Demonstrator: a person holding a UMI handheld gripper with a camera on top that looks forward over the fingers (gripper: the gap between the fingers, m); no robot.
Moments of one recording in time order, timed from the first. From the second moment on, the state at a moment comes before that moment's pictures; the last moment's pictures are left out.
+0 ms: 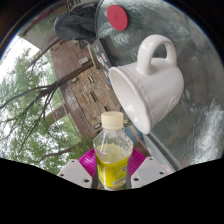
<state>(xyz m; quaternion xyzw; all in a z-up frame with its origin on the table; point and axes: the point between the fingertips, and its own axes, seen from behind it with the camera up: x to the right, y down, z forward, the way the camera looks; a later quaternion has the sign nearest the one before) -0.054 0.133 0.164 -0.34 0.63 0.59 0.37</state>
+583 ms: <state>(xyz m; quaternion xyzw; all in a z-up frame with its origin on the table) 0.018 0.089 0.309 -0.53 0.38 0.50 0.57</state>
